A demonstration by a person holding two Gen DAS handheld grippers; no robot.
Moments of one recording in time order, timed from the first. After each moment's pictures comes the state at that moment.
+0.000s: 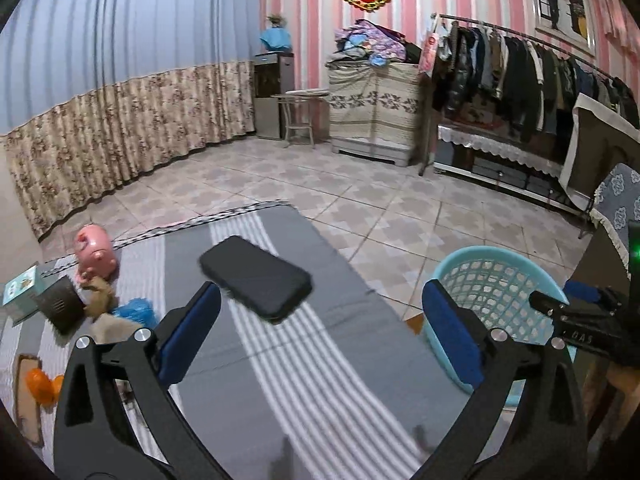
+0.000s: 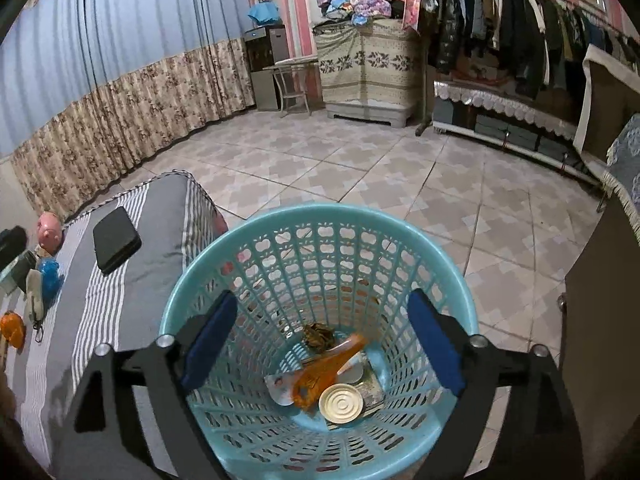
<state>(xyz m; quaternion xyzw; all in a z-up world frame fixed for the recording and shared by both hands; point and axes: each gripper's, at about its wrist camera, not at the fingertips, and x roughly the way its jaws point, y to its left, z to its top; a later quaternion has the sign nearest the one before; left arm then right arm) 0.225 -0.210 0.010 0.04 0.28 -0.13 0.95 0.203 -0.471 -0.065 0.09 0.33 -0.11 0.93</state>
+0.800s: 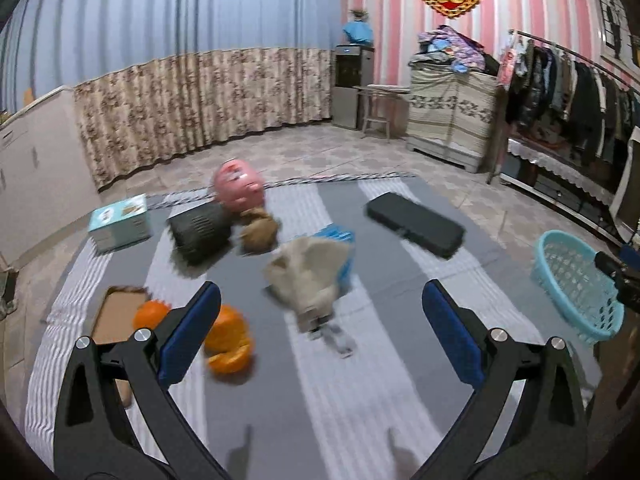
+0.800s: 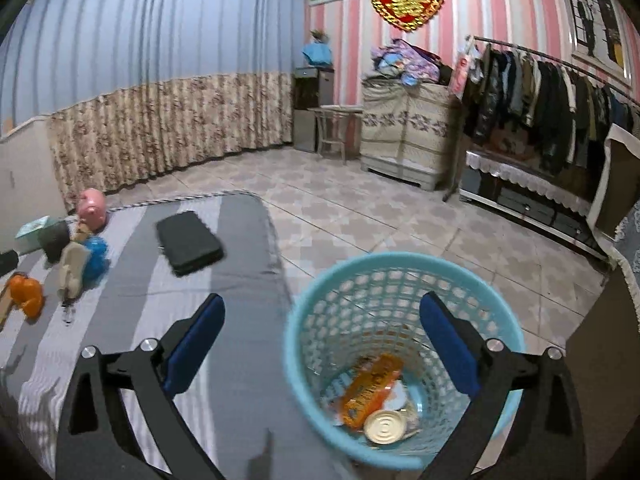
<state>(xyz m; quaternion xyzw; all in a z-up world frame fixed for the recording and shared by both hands) 0.177 -0.023 -0.014 0.00 0.29 -0.01 0.96 0.173 -0.347 -0.034 0.00 0.25 -0.05 0.97</state>
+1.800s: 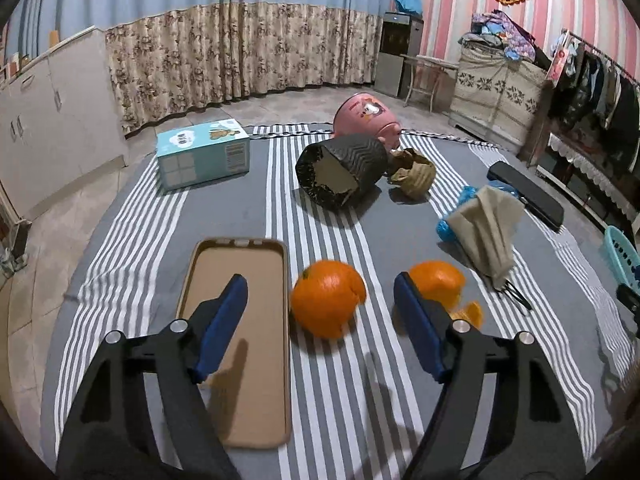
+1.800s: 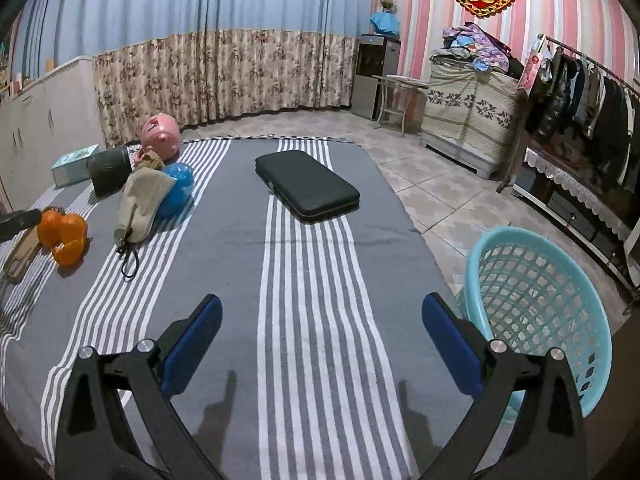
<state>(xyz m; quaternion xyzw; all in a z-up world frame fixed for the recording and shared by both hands) 0.217 0.134 -0.070 -0.04 0.37 0.03 0.93 0.193 -0.229 -0.072 -0.05 0.33 0.02 0.94</state>
